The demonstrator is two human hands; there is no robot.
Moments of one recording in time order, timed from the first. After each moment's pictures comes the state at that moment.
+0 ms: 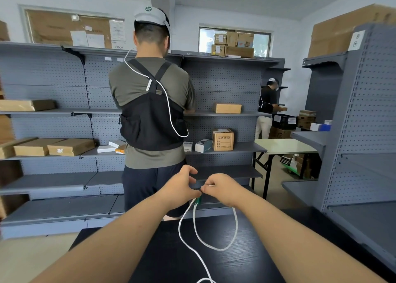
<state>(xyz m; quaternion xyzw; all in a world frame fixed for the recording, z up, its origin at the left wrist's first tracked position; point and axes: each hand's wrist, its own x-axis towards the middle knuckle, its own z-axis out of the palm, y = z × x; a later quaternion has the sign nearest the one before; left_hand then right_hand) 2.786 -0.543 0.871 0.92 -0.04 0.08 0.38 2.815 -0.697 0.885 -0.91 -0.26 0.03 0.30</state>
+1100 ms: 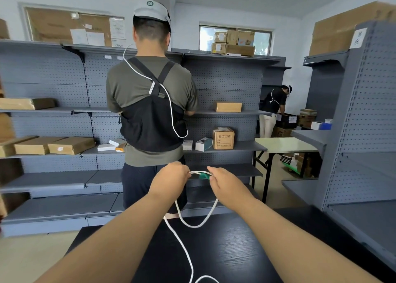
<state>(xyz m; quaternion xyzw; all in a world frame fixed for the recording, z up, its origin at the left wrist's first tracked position) 2.793 -0.535 0.883 0.97 -0.03 0.22 0.00 2.823 -0.705 0.866 -0.92 -0.29 -0.13 0.25</state>
